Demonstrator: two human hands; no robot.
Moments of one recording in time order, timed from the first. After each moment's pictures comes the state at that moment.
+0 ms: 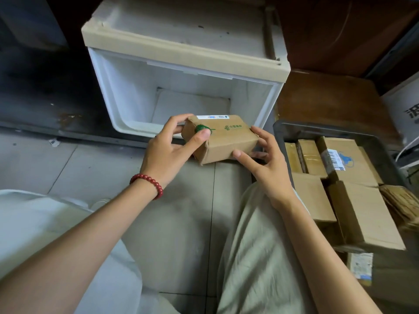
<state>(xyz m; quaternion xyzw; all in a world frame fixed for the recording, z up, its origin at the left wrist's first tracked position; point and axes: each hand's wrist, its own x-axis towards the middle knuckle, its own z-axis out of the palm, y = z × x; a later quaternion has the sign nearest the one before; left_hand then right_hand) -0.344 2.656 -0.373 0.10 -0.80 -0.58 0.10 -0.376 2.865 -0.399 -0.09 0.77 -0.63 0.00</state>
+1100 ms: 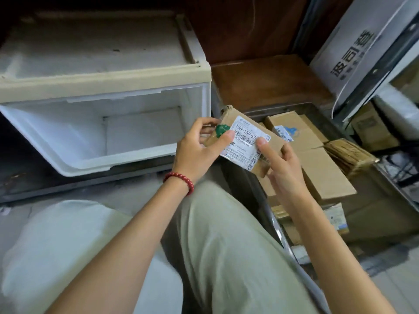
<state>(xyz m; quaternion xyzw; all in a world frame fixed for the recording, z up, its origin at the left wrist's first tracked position) -0.387 2.784 -0.356 -0.08 -0.79 -0.61 0.02 -0.341 2.958 -0.381 0.15 0.63 -0.76 -0.06</state>
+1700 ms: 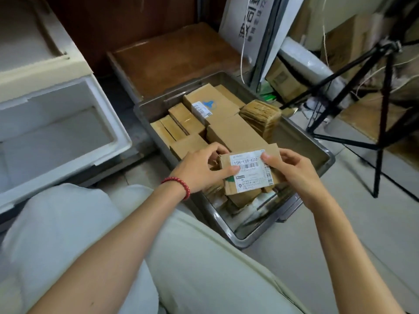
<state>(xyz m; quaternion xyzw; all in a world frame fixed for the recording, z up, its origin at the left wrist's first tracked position) -0.356 2.922 -0.407 -0.36 -0.83 -0.37 -0.23 -0.216 3.115 -0.400 0.32 0.71 -0.62 -0.08</state>
